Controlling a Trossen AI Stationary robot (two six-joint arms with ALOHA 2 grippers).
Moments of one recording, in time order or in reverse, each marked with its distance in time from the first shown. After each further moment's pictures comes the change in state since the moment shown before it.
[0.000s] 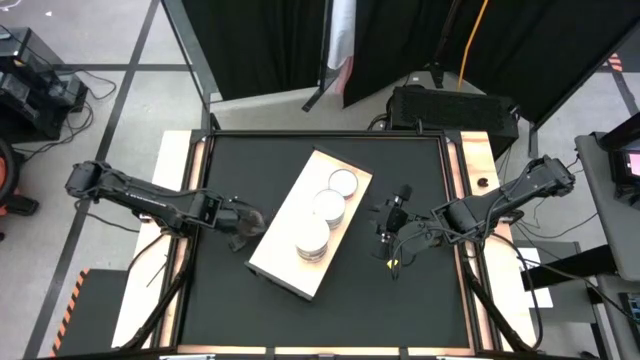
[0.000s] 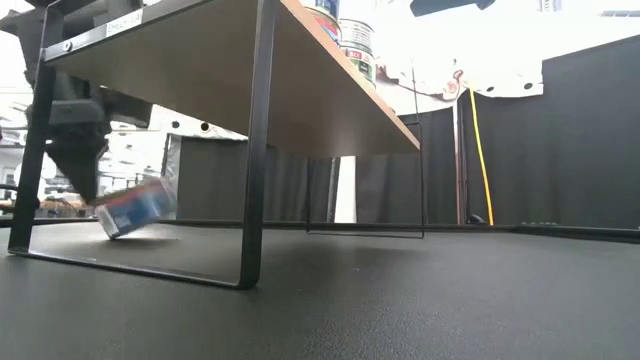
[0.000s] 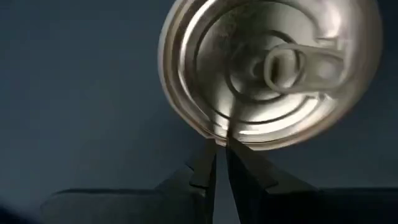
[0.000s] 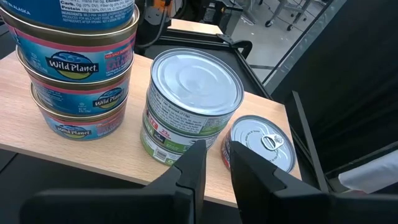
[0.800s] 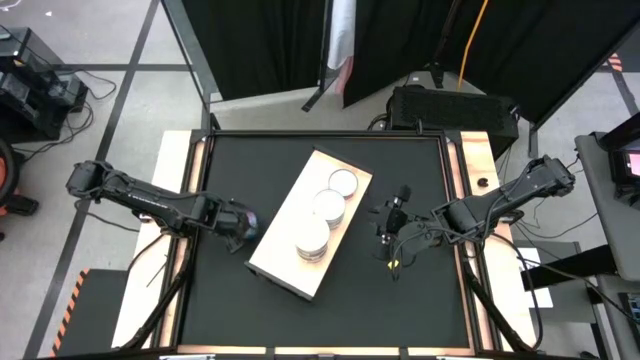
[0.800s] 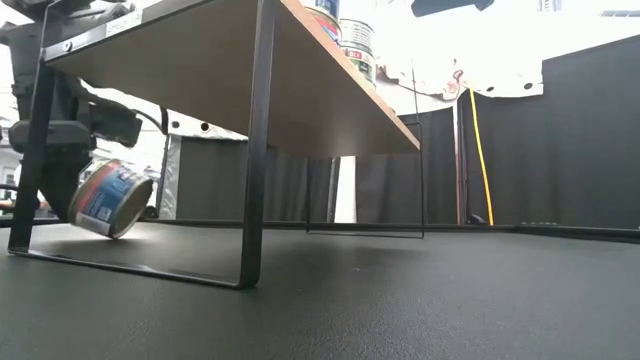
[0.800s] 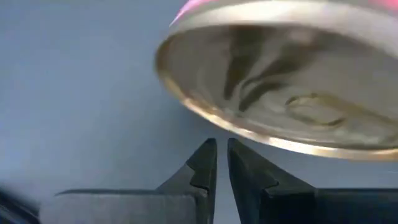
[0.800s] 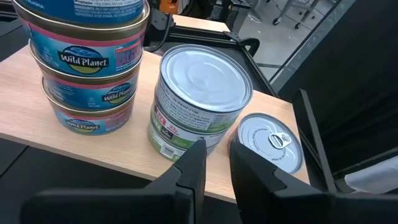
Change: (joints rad) left arm -0.012 0.003 -0.054 -0.019 0.046 -0.081; right arm 0.000 0.000 0.000 -0.007 -0.030 -0.003
